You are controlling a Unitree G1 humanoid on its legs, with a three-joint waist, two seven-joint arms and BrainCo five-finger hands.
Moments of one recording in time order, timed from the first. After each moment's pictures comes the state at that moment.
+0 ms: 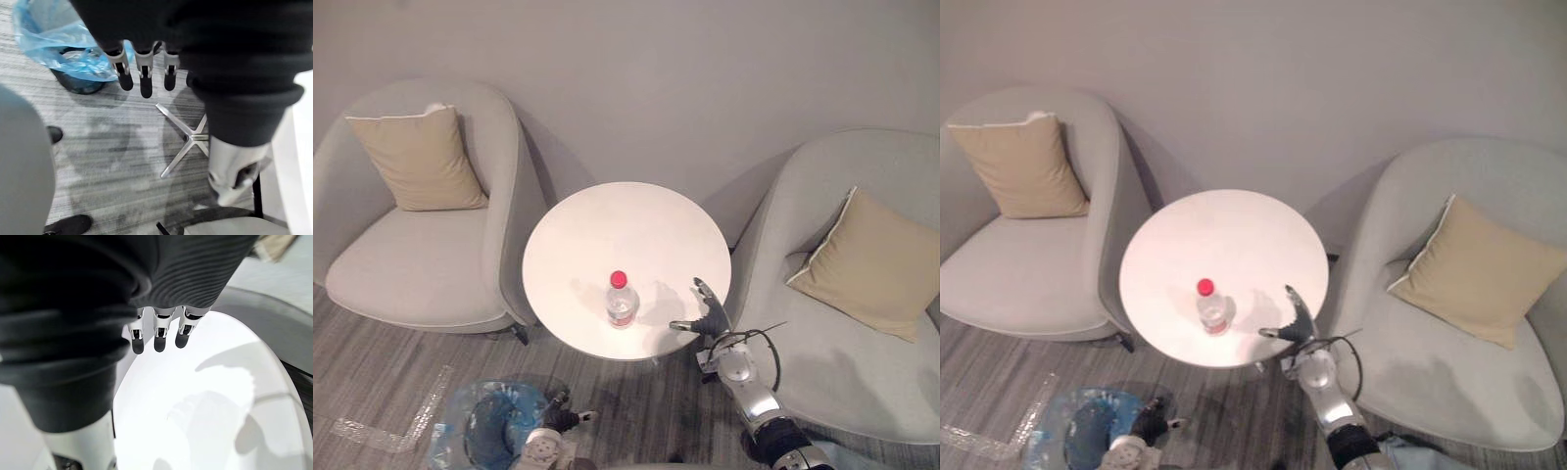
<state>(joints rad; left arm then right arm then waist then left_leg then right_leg) 0.04 0.08 -0.16 1.01 0.06 -0.12 0.11 -0.13 -0.19 0.24 0.50 -0.24 -0.16 -0.21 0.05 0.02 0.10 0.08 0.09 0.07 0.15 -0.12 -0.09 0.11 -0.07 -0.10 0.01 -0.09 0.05</state>
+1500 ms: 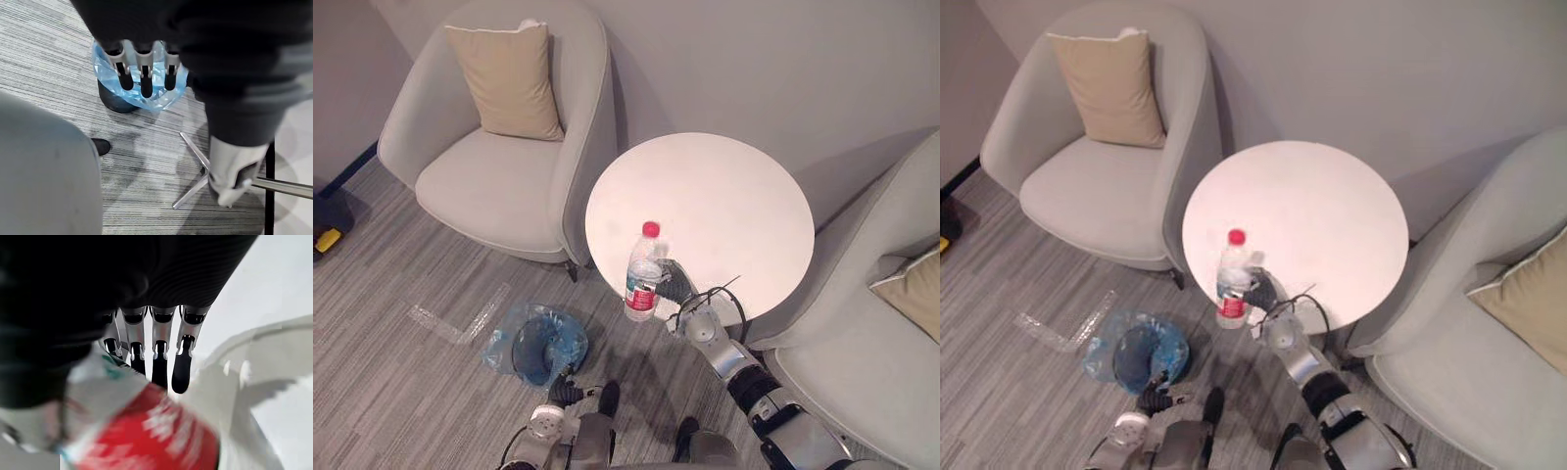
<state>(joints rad) -0.02 0.11 -0.20 0.96 0.03 -0.15 0.13 -0.43 -0.12 0.40 0.66 -0.21 -0.15 -0.25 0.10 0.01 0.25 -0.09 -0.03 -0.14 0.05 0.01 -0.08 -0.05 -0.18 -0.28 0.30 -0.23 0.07</state>
